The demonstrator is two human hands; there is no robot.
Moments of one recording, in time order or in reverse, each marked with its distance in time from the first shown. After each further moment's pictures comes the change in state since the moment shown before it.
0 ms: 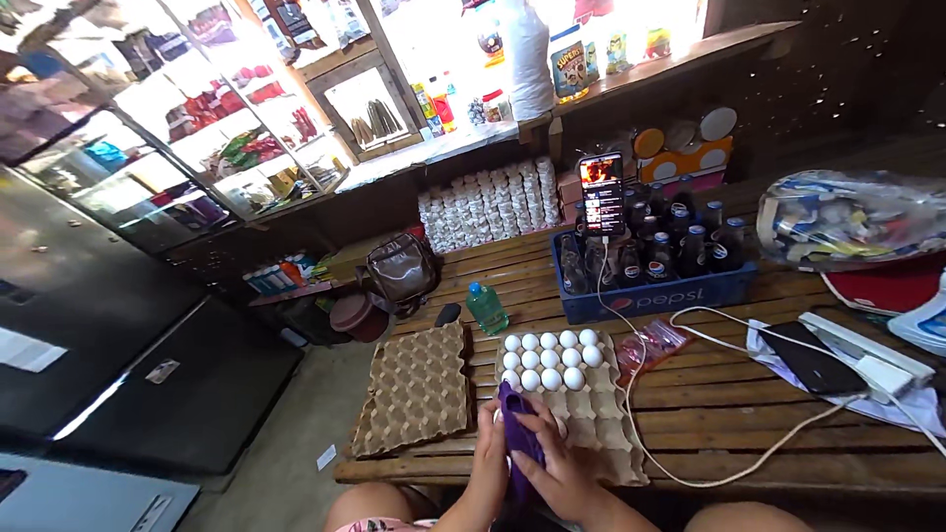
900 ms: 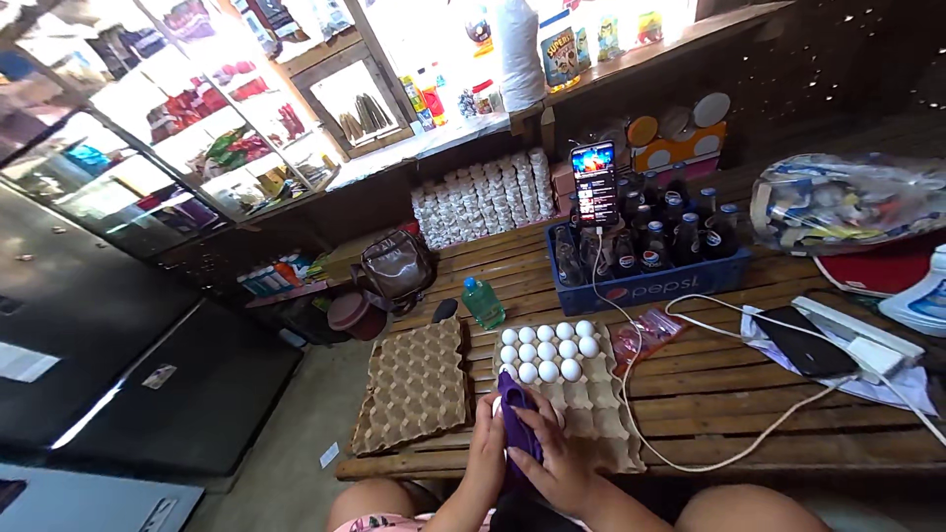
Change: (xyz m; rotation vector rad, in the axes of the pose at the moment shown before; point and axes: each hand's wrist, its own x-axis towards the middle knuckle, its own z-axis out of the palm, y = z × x) left_hand 0.004 0.002 -0.005 0.036 -0.056 0.042; right_hand 0.000 0.007 0.000 -0.087 0.024 -0.129
